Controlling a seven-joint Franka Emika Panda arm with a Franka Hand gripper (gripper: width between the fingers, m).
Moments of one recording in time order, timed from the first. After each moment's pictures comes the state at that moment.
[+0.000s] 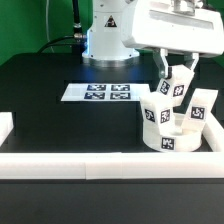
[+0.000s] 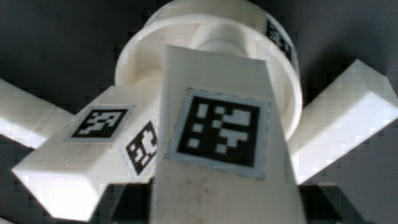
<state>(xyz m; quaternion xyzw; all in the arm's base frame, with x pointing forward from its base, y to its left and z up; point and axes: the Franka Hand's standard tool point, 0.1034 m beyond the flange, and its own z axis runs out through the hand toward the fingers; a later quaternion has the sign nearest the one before) 0.534 0.090 0.098 0.94 0.24 0.22 0.06</state>
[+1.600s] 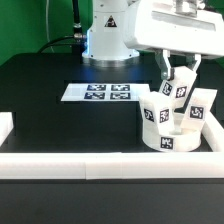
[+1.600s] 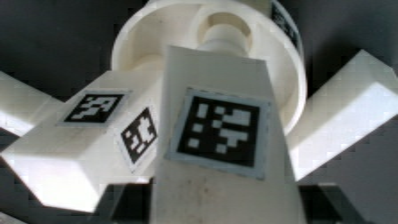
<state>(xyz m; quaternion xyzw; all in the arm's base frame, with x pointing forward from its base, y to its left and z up) 0.538 0.093 0.096 0.94 0.25 0.22 0.07</state>
